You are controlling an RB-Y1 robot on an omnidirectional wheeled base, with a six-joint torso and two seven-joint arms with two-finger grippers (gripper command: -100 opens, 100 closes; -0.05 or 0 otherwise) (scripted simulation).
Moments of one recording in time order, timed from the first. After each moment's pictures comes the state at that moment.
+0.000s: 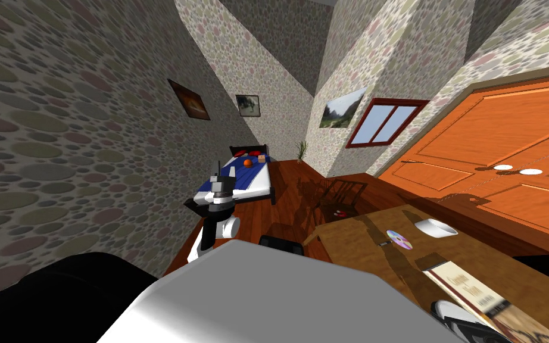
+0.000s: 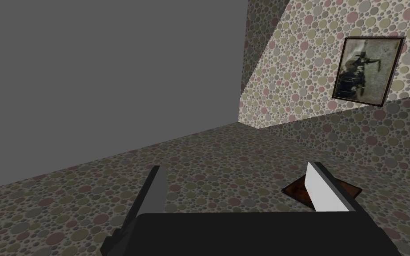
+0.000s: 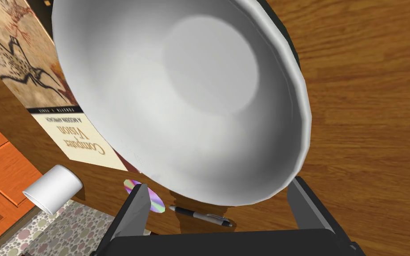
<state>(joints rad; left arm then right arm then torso) 0.49 -0.01 0.04 -2.35 0.05 -0.52 -0.03 0.33 -1.09 0.51 -0.75 0.73 -0.16 0.08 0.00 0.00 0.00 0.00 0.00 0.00</state>
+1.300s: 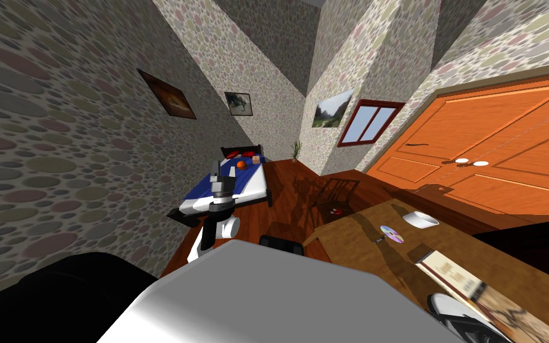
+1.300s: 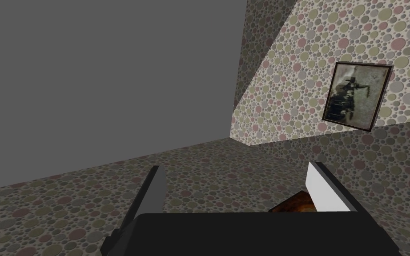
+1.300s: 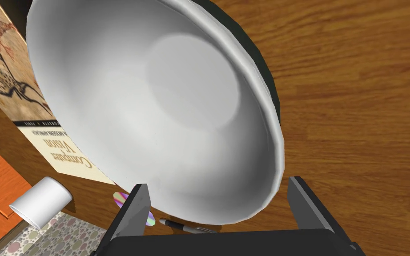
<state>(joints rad) 0.49 -0.01 0.04 -2.35 0.05 -0.52 -0.03 0.19 -0.96 0.34 -0.43 0.81 -0.37 0.34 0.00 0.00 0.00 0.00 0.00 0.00</state>
